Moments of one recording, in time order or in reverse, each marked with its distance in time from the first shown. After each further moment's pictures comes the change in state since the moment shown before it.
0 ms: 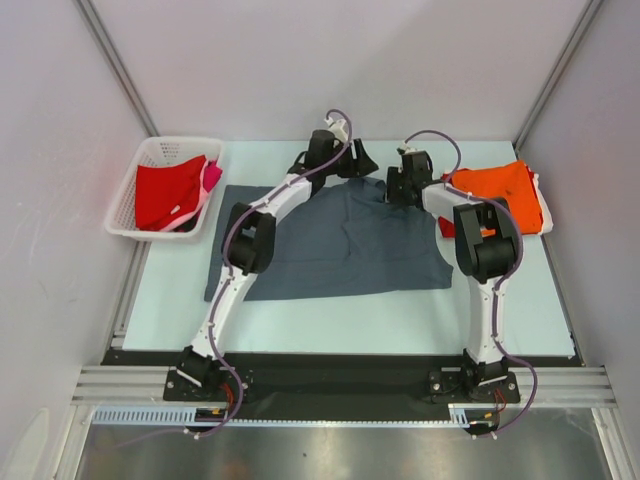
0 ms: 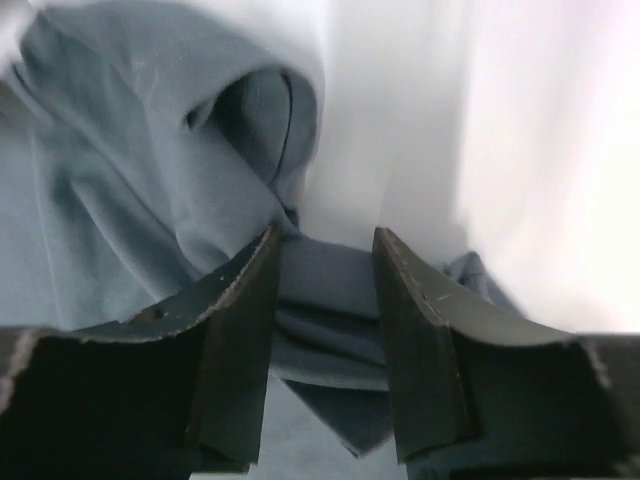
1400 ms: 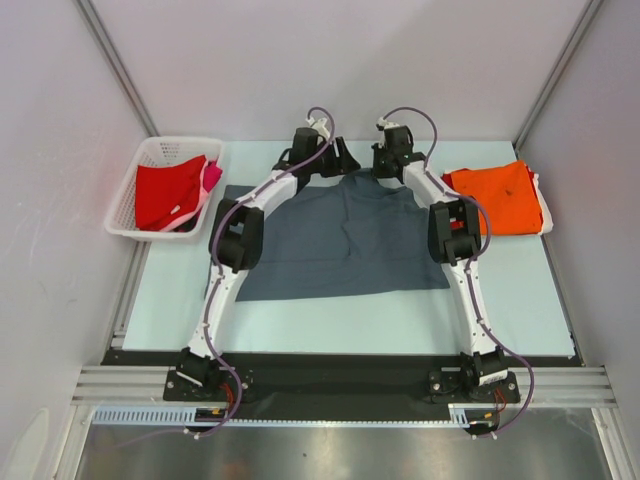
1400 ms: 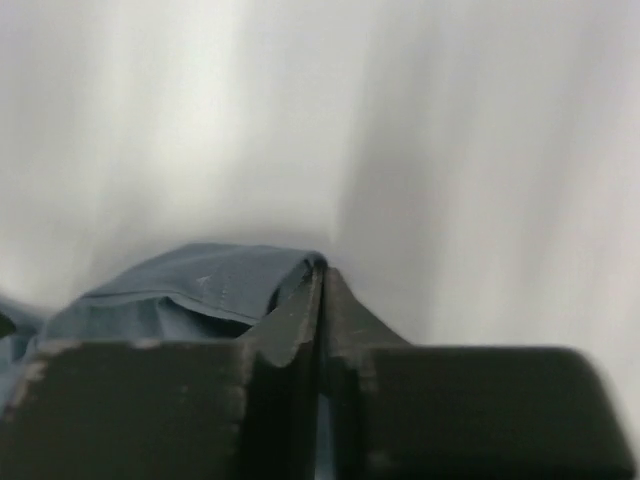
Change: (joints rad) left arm 0.061 -0.085 -0.118 -0.047 -0.015 -0.003; right arm 0.020 0.475 0.818 -0.286 -0.058 -0.113
